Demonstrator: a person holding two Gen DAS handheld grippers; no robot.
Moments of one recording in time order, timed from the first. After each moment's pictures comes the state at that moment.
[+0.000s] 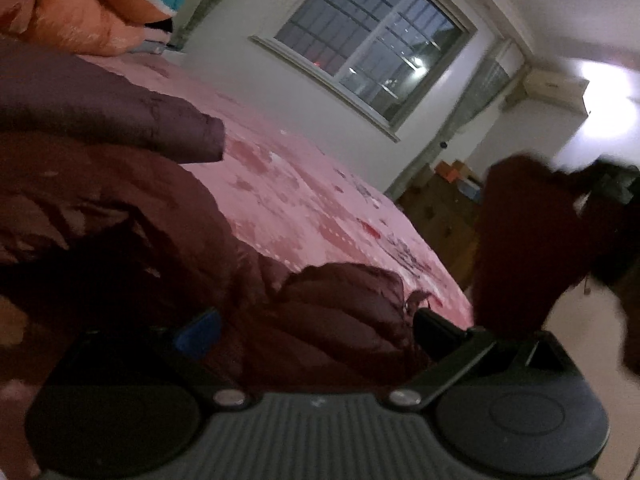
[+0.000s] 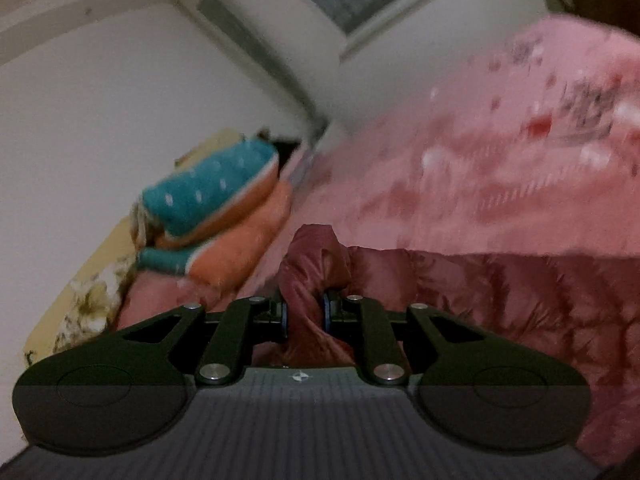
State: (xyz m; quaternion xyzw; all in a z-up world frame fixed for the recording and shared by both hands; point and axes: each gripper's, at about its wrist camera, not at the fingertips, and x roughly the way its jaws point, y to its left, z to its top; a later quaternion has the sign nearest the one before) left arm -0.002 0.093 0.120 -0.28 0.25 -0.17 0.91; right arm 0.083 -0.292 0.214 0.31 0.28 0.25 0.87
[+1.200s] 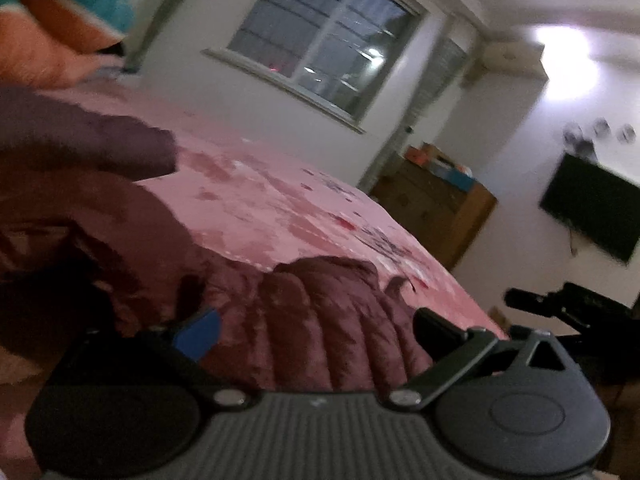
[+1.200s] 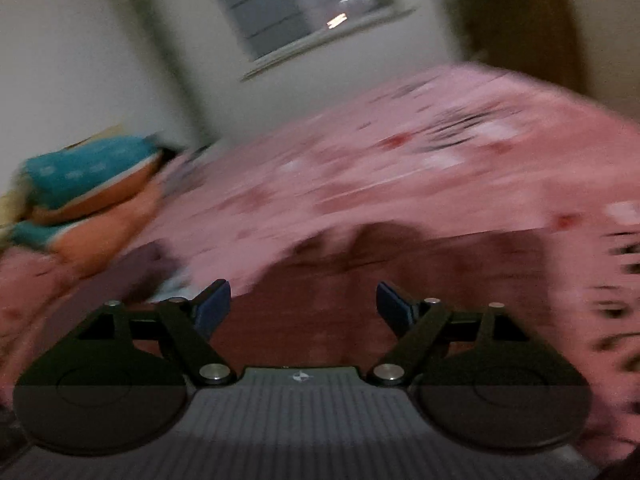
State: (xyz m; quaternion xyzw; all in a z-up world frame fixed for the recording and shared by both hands) left arm -0.005 0.062 0.118 -0.20 0.22 -0.22 0.93; right arm -0.031 -0.341 0.179 0.20 0.25 0.03 0.95
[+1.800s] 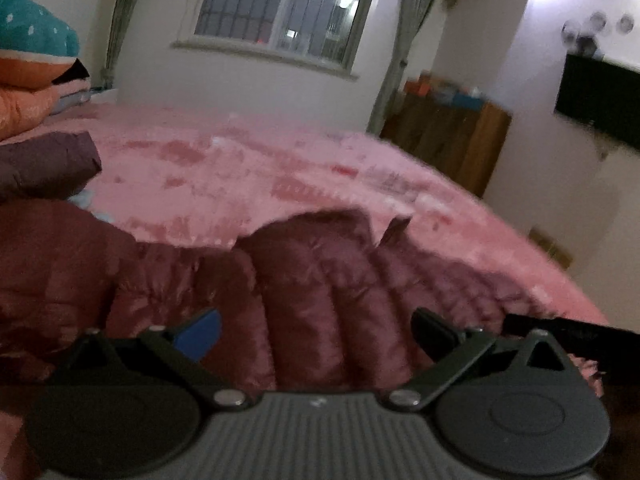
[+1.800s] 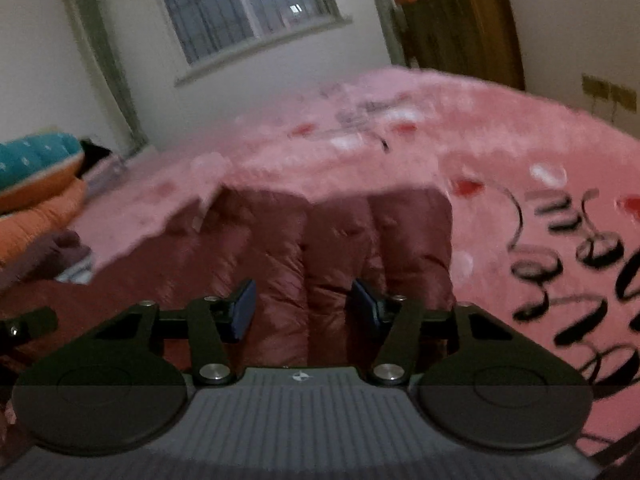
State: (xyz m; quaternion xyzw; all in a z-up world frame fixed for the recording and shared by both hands) left arm 0.039 -0.033 0.110 -0.07 0.28 -0.19 0.94; right arm -0.025 -0.387 0.103 0.18 0.27 -0.04 0.94
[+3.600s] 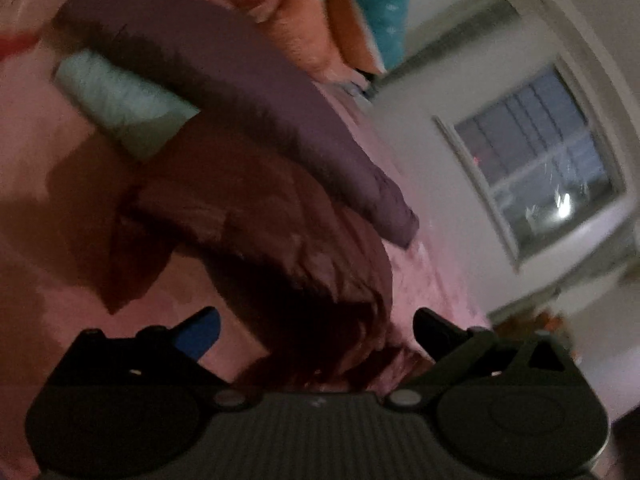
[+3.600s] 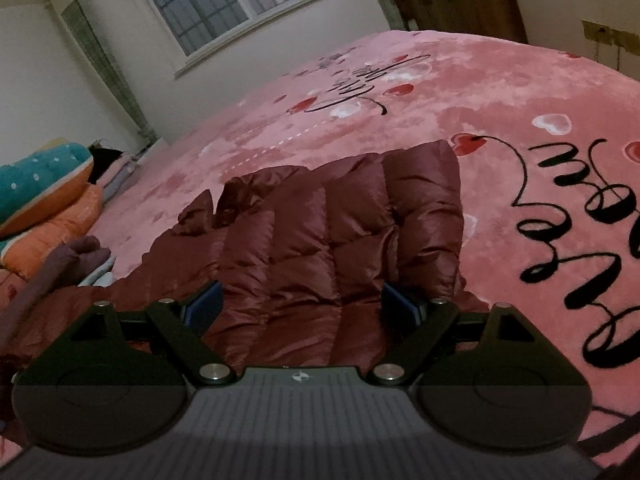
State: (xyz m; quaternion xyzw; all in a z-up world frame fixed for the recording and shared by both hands) left arm -0.069 0.190 0.107 -0.48 0.23 0.08 0.84; right arm -0.031 -0.401 0.111 0.25 0.29 -0.01 0.92
